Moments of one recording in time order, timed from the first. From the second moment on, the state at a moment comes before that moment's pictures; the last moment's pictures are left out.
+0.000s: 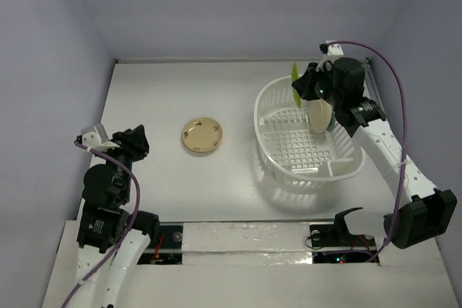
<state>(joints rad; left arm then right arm) -0.24 0.29 0.71 -0.38 -0.31 -0.42 0.27 1.27 1.24 -0.29 -0.17 0.27</state>
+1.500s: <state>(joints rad) -0.24 0.27 0.71 -0.41 -0.44 -0.44 1.05 2.22 1.90 -0.47 0.28 -0.05</state>
